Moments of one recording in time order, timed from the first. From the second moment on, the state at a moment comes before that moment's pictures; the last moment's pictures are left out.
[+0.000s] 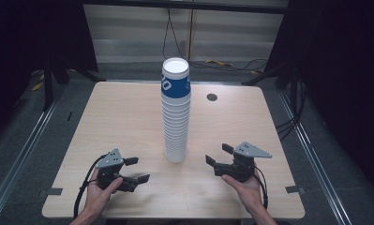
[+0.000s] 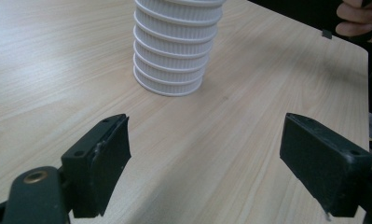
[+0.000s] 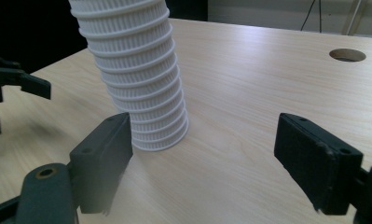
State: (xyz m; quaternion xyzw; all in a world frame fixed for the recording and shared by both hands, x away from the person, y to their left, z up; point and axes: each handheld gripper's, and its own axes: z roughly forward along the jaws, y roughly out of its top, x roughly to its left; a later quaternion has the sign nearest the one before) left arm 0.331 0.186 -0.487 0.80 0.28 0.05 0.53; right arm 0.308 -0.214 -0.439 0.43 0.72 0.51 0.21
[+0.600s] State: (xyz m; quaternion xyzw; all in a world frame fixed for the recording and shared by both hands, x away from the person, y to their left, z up) left arm 0.331 0.188 -0.487 0.80 0.28 0.05 0.52; right arm 0.323 -0.192 -0.386 0.37 0.73 0.54 0.19
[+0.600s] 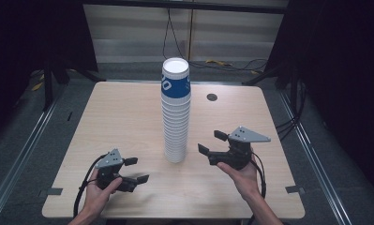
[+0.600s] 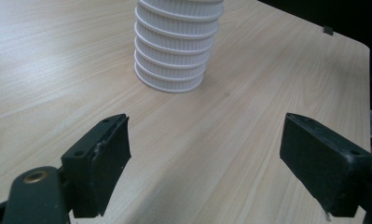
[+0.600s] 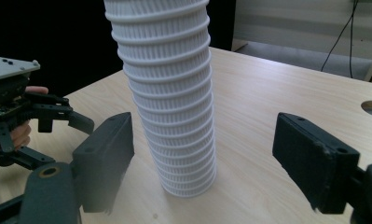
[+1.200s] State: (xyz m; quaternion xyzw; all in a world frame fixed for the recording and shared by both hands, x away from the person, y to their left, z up) left arm 0.331 0.186 -0.489 0.81 0.28 0.04 0.51; right arm 0.336 -0.189 -0.352 0.35 0.73 0.56 0.17
